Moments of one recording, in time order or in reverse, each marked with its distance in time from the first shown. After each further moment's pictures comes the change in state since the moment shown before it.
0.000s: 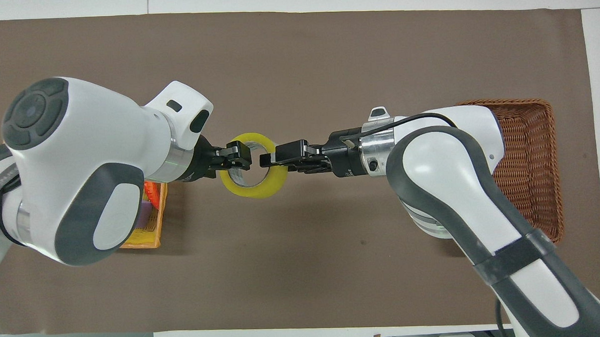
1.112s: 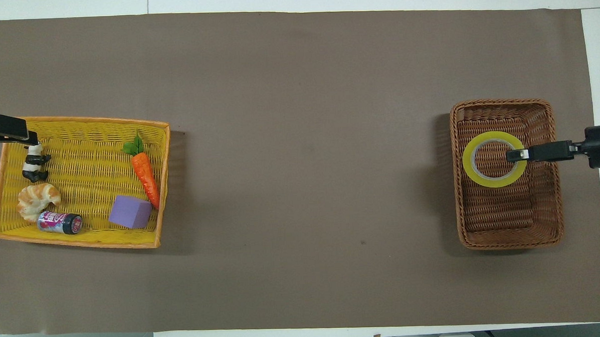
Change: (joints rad) left arm 0.516 -0.048 0.024 0.113 0.232 -0.251 0.424; right arm -0.878 0.028 -0.017 0.000 -0.579 -0.505 -0.482
